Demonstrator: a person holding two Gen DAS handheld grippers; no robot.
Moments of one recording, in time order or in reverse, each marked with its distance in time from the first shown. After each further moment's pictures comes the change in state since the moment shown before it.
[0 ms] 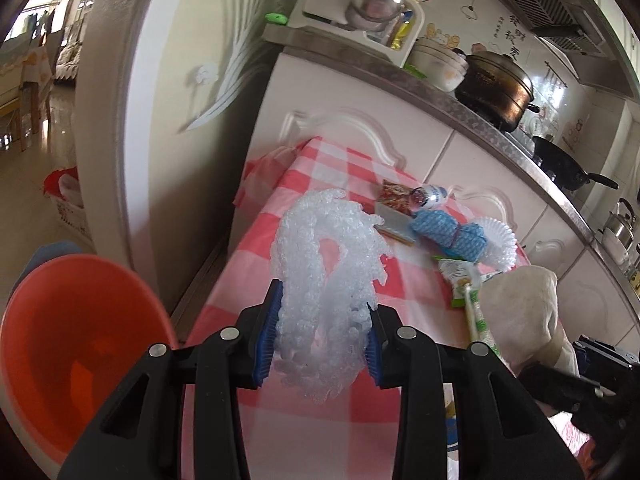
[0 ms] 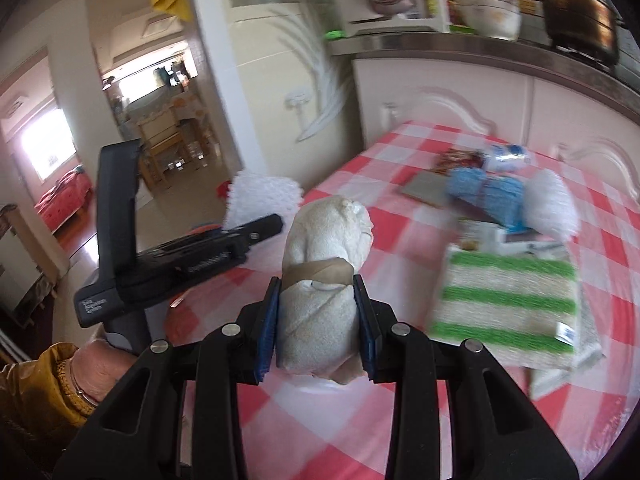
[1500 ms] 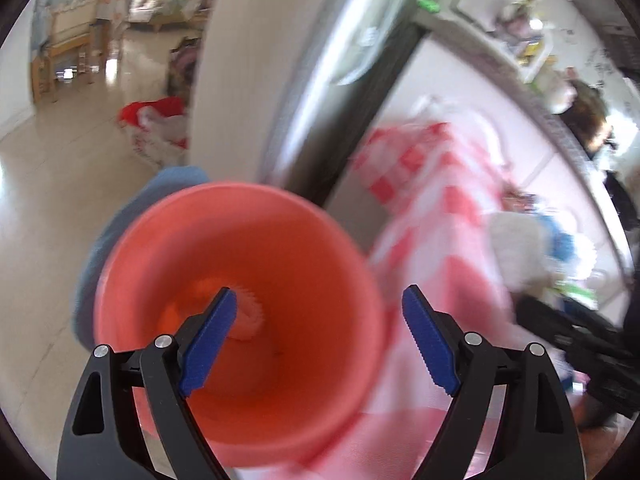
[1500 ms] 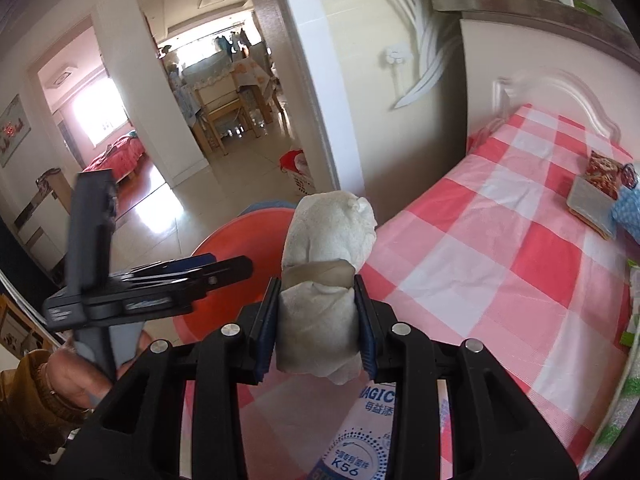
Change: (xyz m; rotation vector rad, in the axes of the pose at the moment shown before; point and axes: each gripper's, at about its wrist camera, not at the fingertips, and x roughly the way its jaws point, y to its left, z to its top) left arm -0.038 0.136 -0.024 -0.189 0.111 0.148; right arm 0.114 0.054 0.016 -0.074 0.093 0.202
